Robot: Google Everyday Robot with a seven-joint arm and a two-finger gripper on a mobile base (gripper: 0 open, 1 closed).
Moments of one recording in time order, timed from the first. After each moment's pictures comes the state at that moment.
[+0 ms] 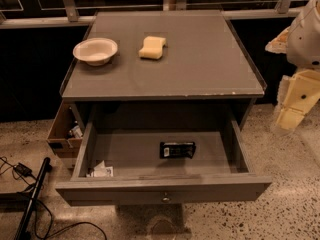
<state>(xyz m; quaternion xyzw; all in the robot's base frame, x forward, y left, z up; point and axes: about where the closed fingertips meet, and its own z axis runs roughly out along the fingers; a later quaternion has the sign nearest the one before) 0.438 -0.217 0.976 -0.60 0.78 -0.03 0.16</state>
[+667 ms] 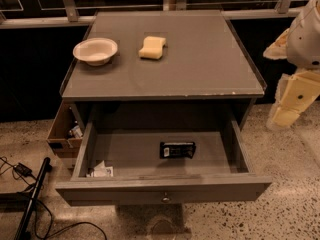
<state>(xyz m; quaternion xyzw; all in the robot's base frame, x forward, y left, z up) 0.438 -0.217 0.976 -0.60 0.78 -0.03 0.16</state>
